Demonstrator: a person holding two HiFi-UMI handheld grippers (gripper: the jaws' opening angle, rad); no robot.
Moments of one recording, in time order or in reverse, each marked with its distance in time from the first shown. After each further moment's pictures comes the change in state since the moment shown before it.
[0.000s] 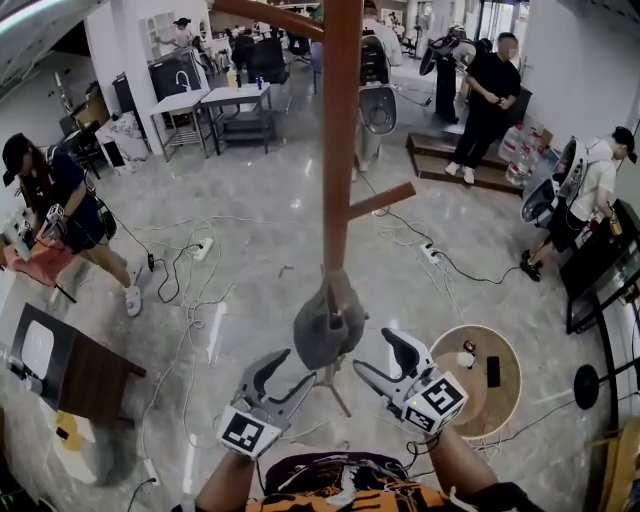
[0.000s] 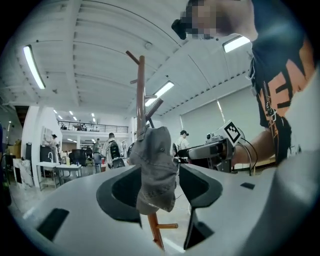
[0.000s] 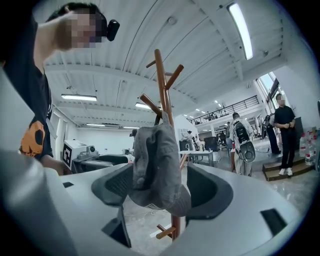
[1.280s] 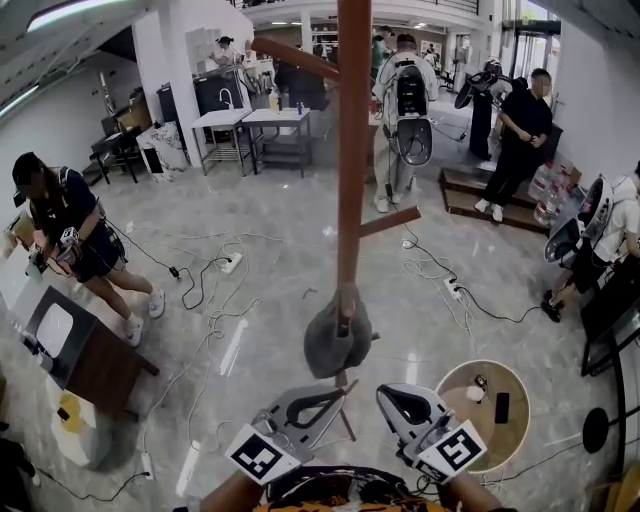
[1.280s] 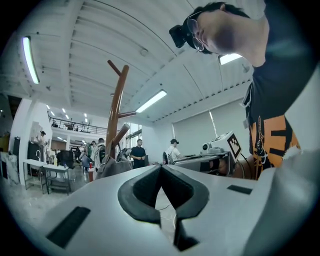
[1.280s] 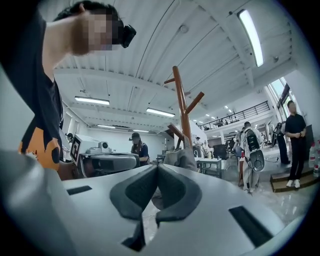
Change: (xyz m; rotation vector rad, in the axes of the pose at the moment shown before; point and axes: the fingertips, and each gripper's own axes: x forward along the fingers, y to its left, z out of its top) left arm 0.007 -0.084 0.077 -0.036 -0.054 -0.103; right arm -0.058 0.060 0.053 -0.069 -0.053 0.093
